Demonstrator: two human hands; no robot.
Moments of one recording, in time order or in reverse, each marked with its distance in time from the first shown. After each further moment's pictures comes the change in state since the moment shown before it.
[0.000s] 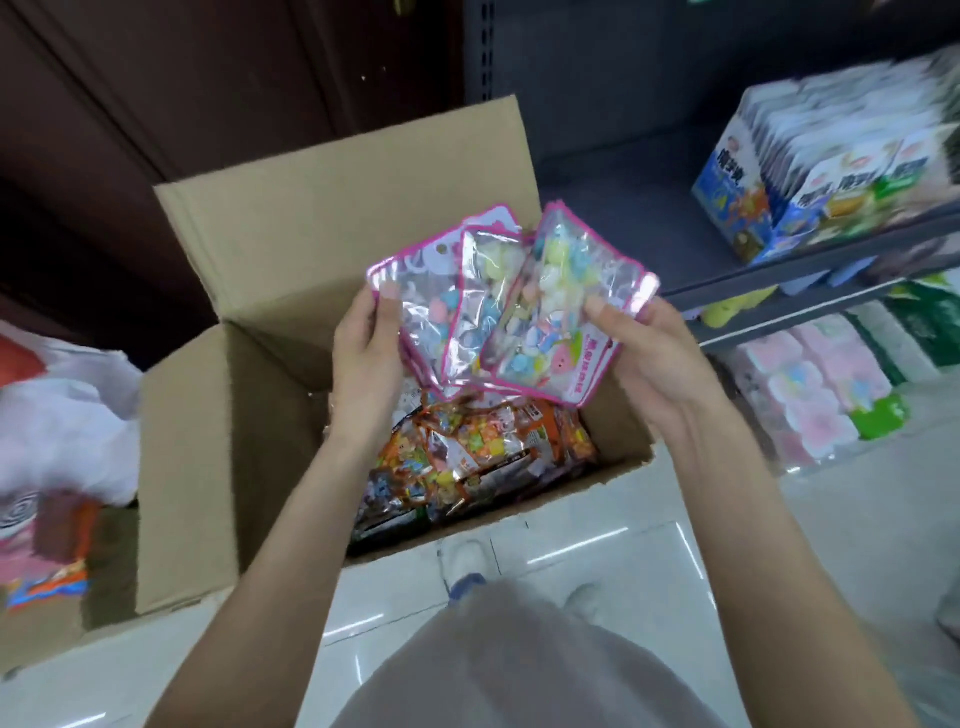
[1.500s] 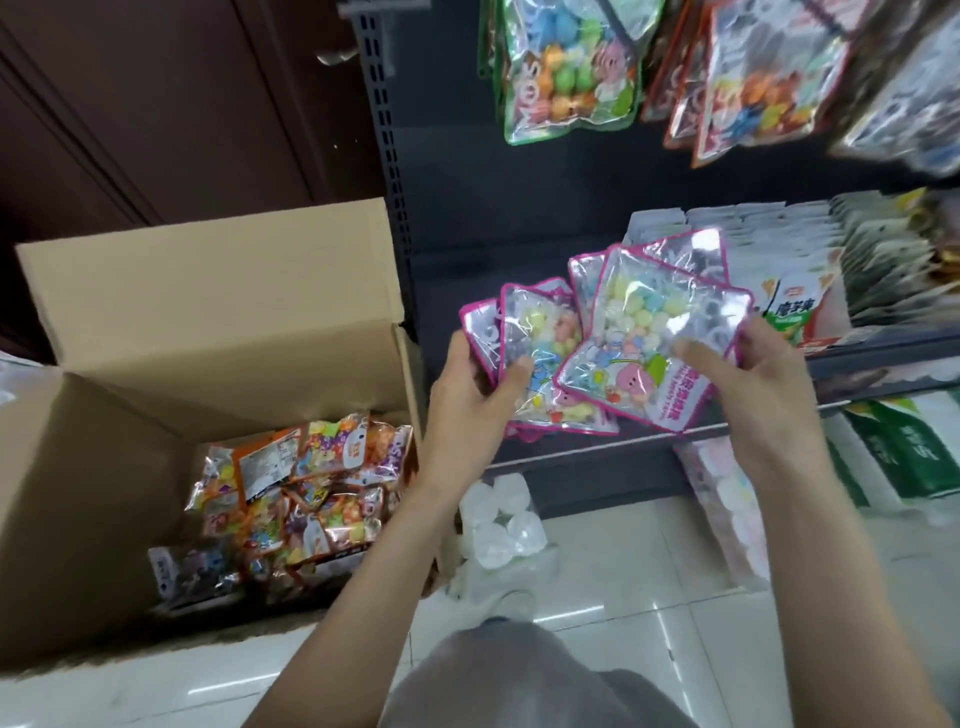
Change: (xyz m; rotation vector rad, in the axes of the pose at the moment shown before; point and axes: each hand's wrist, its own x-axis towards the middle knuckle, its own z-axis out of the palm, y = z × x) left_hand -0.018 0.046 0.256 0.050 -0.123 -0.023; right_hand 0.053 -0.140 -0.215 -0.459 0.221 -0.214
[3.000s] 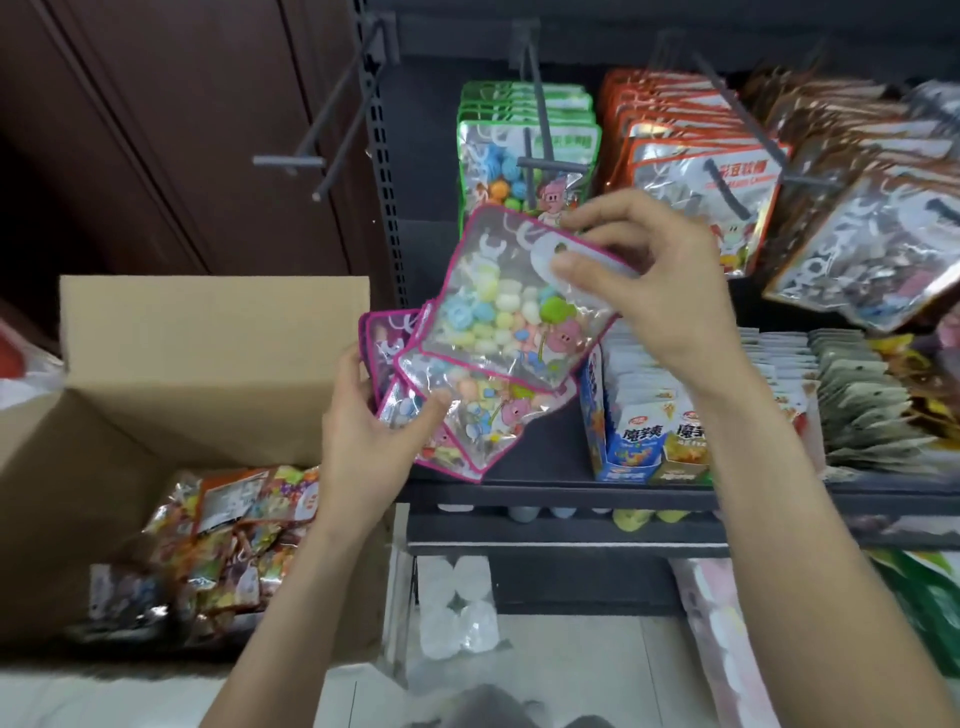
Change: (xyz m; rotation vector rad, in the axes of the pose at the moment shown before) left_hand 0.014 0.046 0.021 0.122 0.410 0.140; right_hand 0.100 -0.121 0.012 -0.174 -0.418 -0.694
